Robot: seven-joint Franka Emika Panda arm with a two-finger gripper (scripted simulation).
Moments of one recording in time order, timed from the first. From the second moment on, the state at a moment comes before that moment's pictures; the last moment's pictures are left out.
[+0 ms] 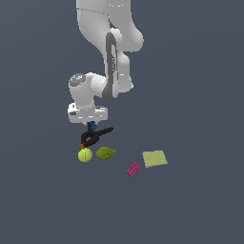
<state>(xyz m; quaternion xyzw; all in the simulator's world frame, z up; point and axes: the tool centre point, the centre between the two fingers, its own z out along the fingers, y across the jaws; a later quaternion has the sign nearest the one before) -0.132 -0.177 0.045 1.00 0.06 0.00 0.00</state>
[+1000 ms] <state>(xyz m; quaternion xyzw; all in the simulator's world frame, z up) -0.119 -0.160 0.066 1.00 0.06 0.00 0.00</state>
